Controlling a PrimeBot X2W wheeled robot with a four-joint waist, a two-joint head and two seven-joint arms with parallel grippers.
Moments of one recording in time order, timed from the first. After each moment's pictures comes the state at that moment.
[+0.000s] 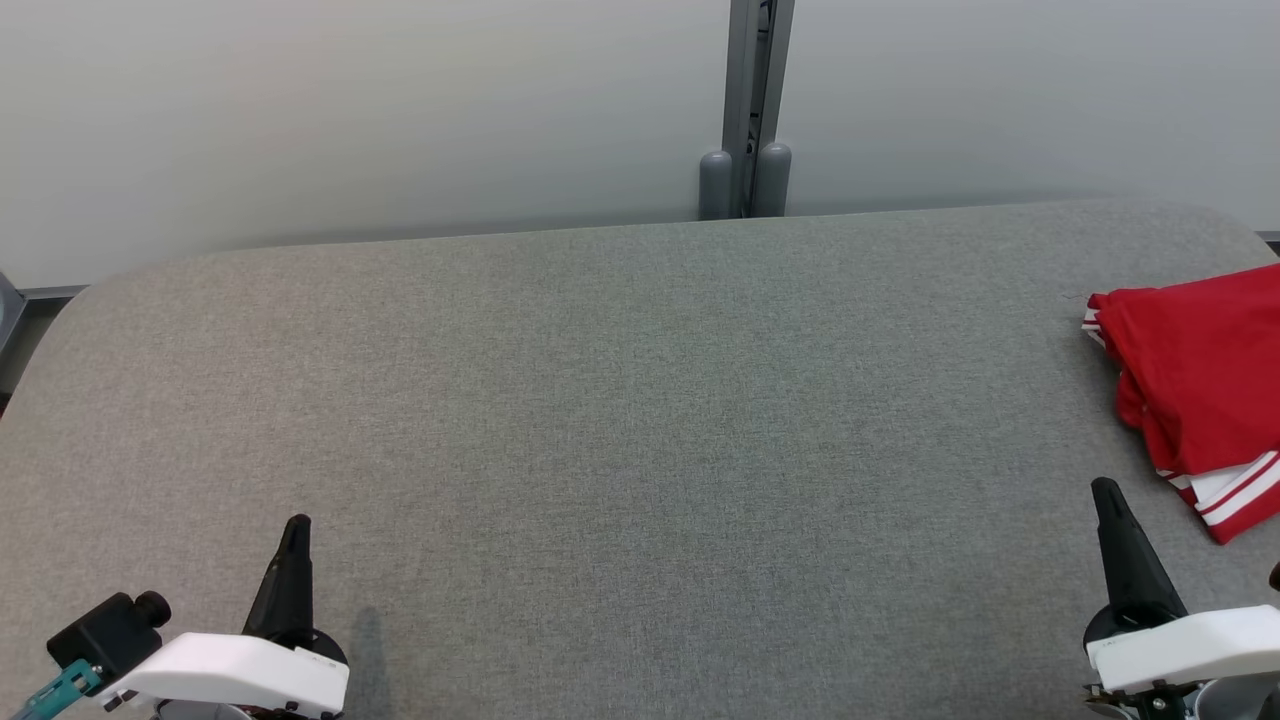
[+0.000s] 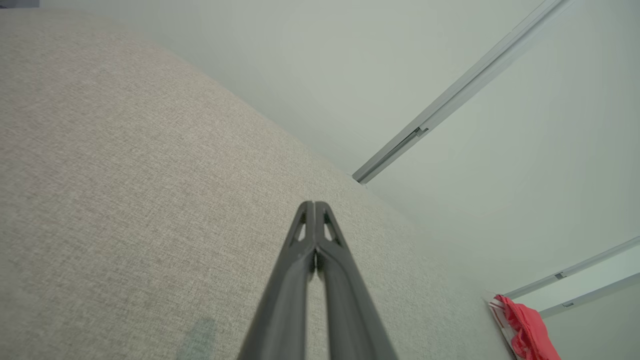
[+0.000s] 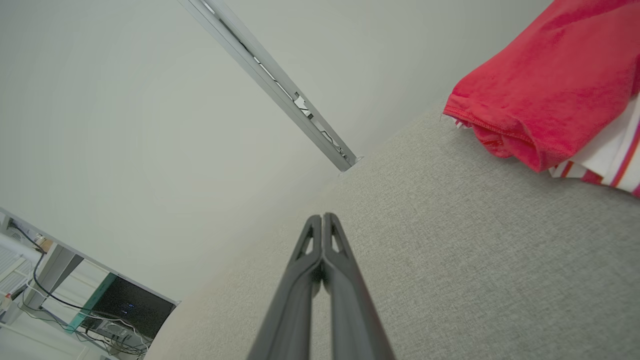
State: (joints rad) left arm 0.01 0.21 -0.15 0.14 -0.97 0.07 -0.10; right arm 0.01 -0.05 -0.08 0.10 0.79 0.13 0.00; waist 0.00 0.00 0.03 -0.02
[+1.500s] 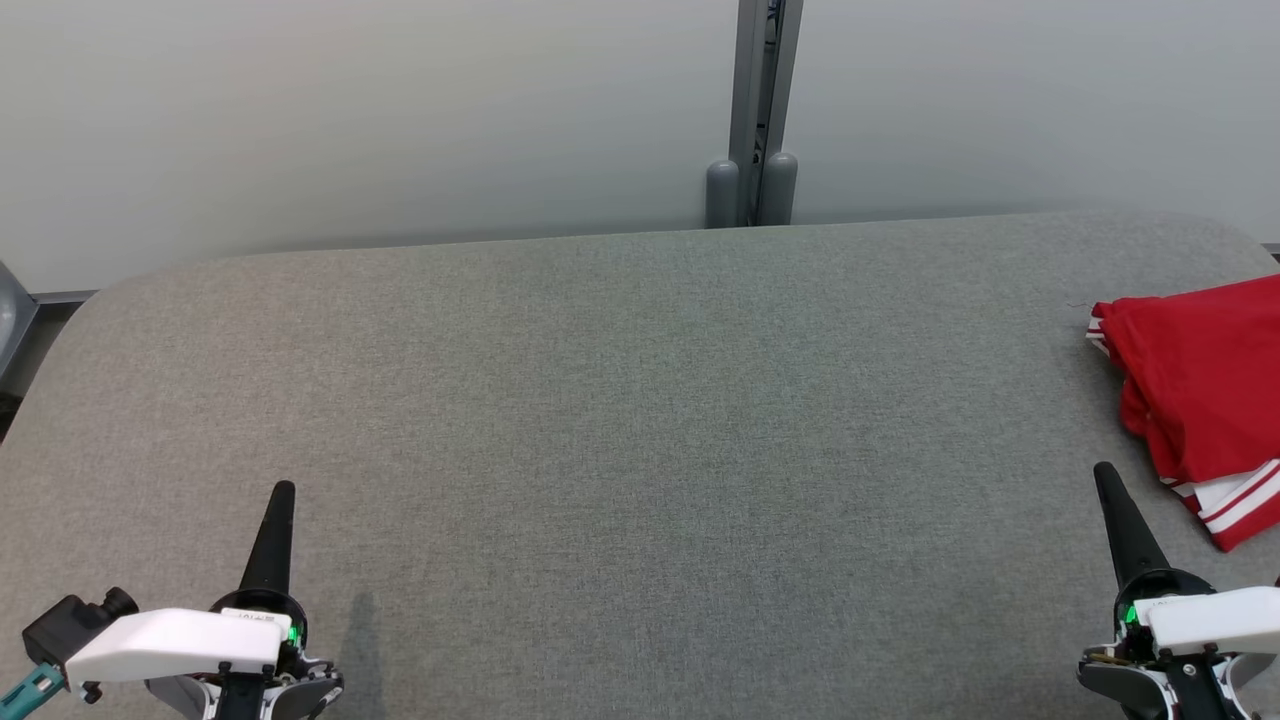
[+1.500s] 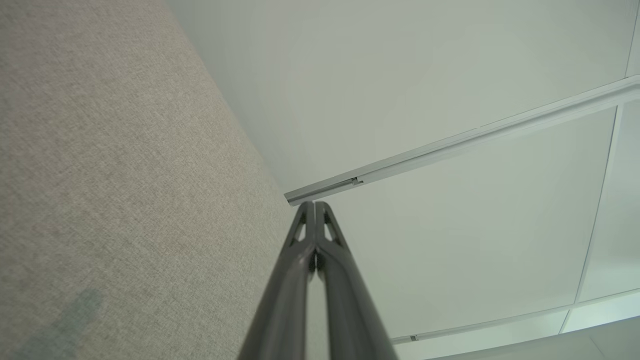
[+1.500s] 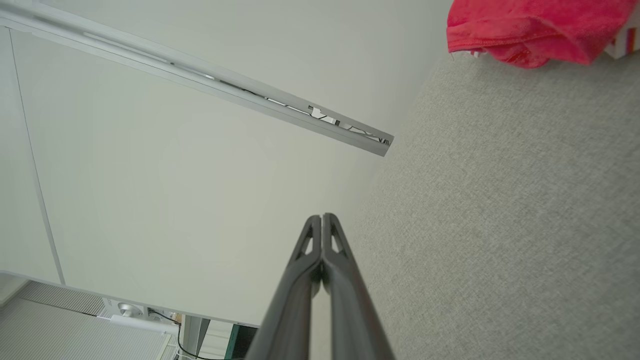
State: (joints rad) left arm -0.05 0.12 0.00 0.20 -1.37 -0.05 0.02; right arm -0.06 -0.05 -0.09 0.19 1.29 0.13 0.06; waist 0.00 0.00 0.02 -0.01
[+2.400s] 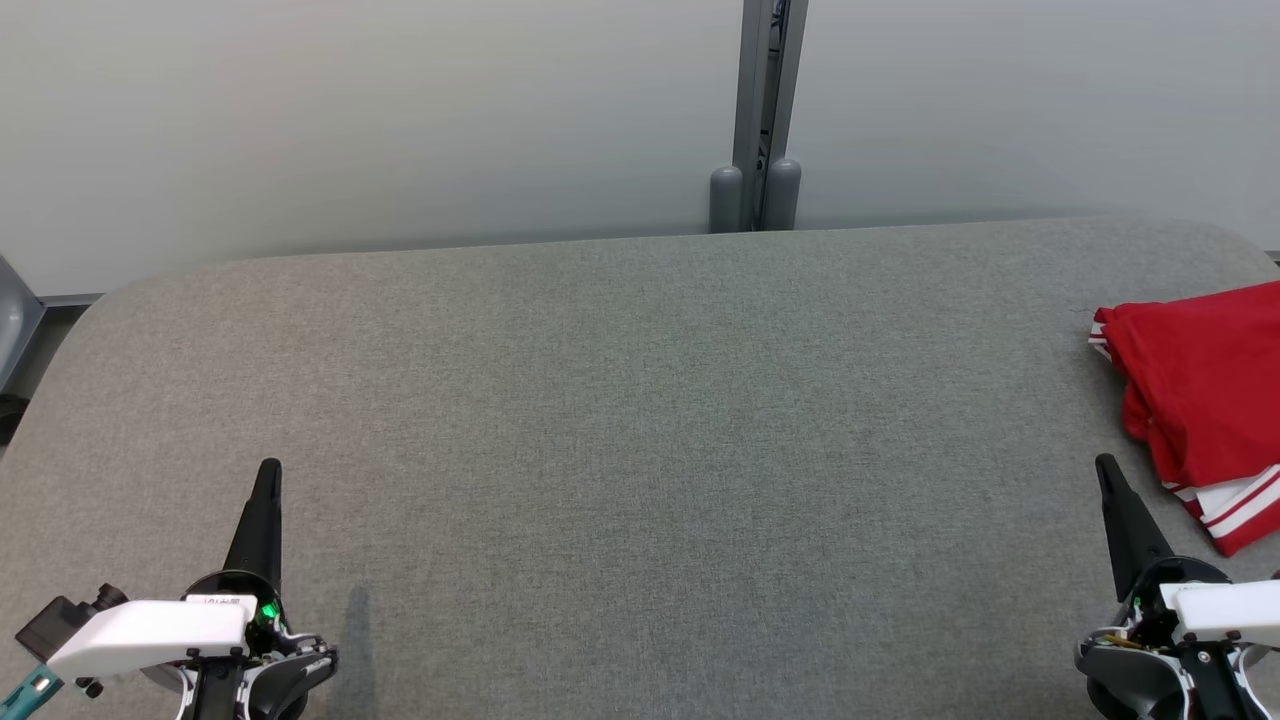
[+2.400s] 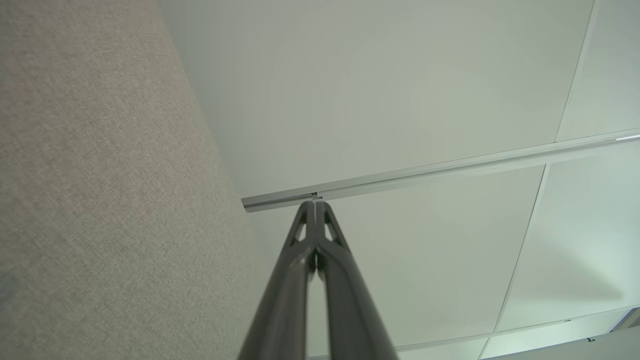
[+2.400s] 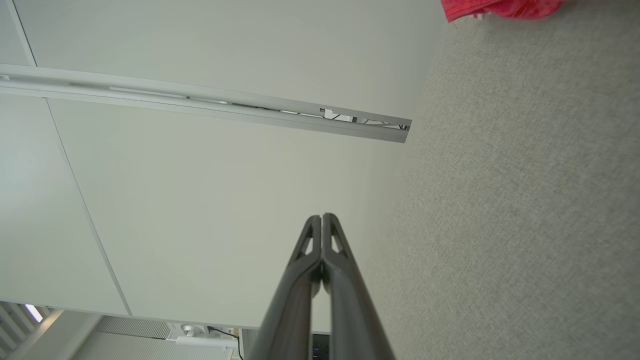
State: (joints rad) left arm -0.09 0.08 0.06 0.23 -1.53 -0.10 0.07; right arm -0.09 -0.05 -0.10 0.22 1.50 0.13 0.09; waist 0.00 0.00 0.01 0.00
